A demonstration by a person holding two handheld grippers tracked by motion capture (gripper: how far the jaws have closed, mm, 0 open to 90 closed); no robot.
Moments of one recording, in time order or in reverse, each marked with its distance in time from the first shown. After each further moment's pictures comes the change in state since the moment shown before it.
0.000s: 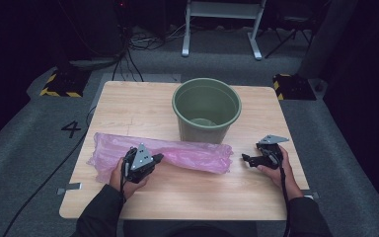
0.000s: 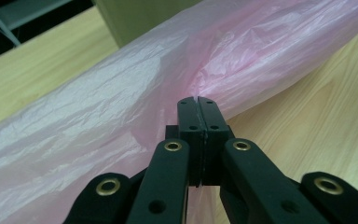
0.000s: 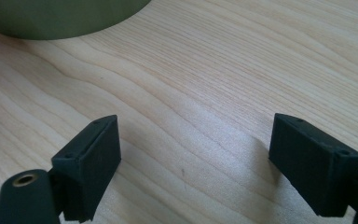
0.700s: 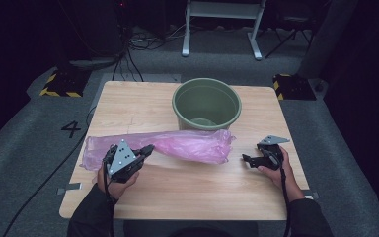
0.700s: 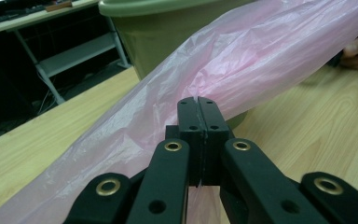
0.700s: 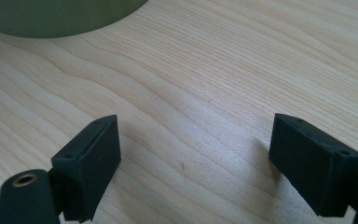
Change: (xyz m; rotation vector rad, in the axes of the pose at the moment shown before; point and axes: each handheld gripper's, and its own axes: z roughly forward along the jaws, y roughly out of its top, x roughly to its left) left arm 0.005 0.020 -0.052 -0.192 0.072 -0.003; right arm 0.001 -0.002 -0.002 -0.003 -0.007 0.006
